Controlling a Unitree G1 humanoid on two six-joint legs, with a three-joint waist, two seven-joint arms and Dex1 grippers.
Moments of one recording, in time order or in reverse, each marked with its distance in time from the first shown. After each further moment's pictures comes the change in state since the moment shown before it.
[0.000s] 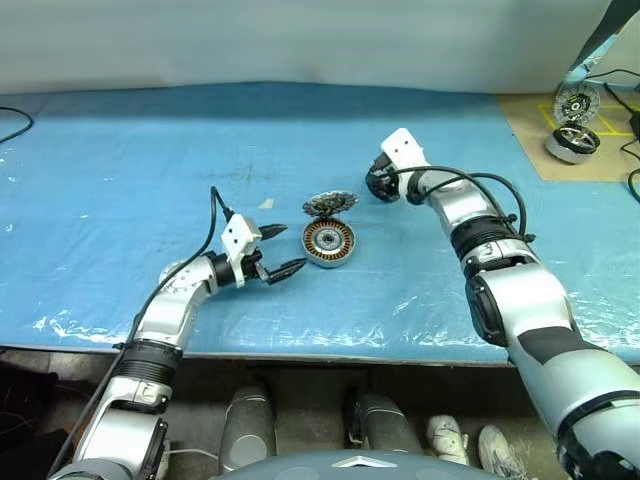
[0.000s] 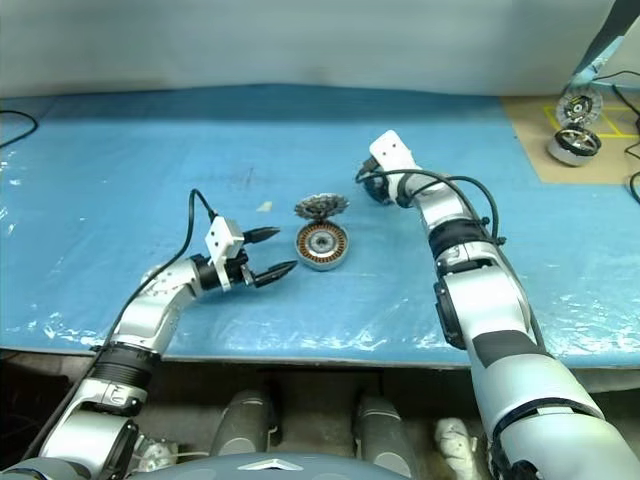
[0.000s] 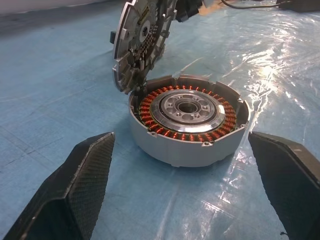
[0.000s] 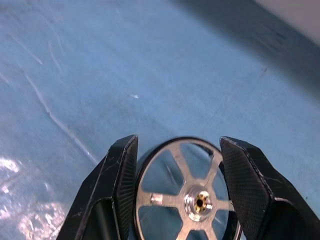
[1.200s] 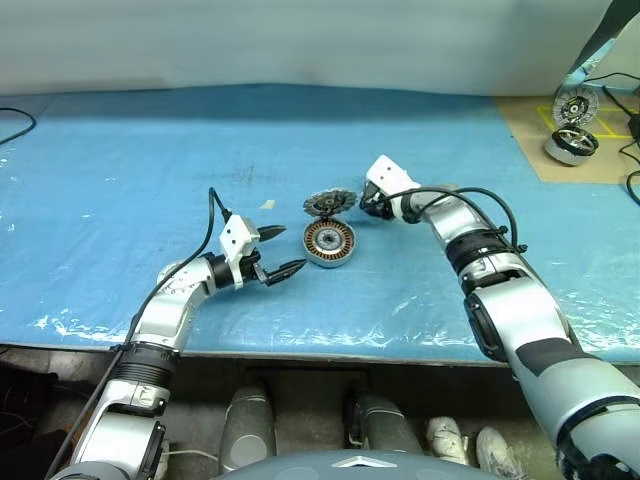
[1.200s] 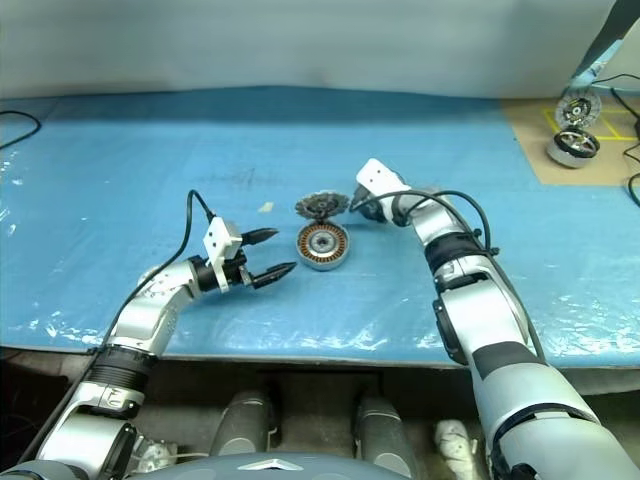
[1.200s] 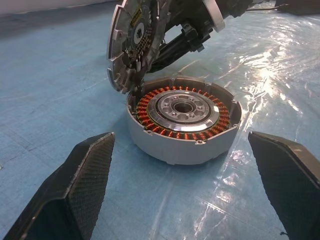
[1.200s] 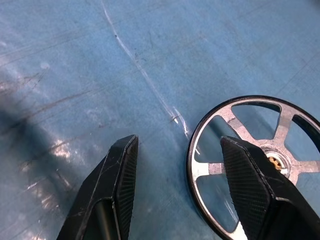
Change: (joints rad) left arm 0.008 0.011 0.005 -0.031 -0.013 0.028 -0.003; right arm 0.115 -0.007 0.135 -0.113 -0.126 0.072 0.083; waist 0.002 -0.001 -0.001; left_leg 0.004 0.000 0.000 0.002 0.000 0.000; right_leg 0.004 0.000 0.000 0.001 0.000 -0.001
